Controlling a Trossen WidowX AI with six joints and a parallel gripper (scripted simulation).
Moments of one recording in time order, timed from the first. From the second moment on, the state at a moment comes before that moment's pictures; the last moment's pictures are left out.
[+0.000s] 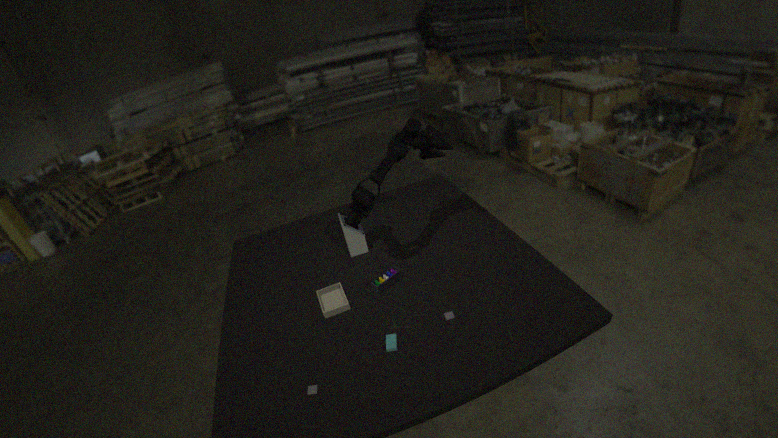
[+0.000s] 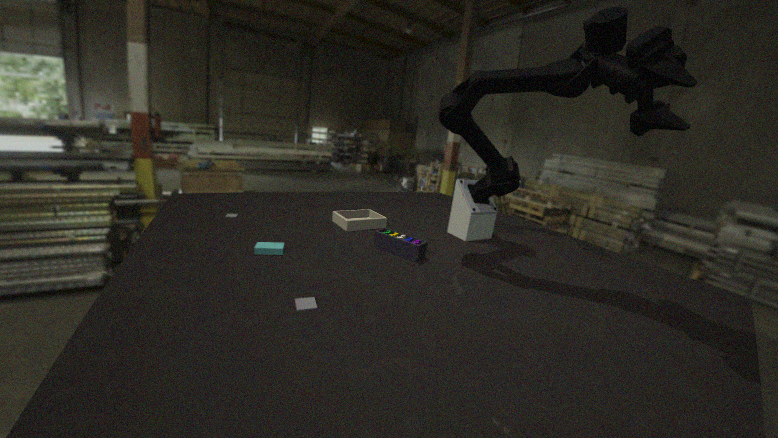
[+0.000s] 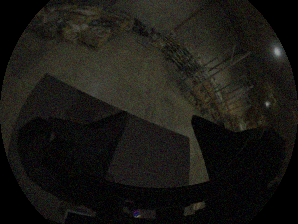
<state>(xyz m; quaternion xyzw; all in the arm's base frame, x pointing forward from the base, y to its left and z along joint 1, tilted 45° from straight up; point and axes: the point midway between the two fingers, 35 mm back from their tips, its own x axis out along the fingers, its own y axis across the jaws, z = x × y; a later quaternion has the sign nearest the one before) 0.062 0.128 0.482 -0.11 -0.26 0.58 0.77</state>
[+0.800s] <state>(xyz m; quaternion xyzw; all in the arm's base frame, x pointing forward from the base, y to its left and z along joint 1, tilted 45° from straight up) 0.011 0.234 0.458 -0.33 -0.35 0.45 0.75</state>
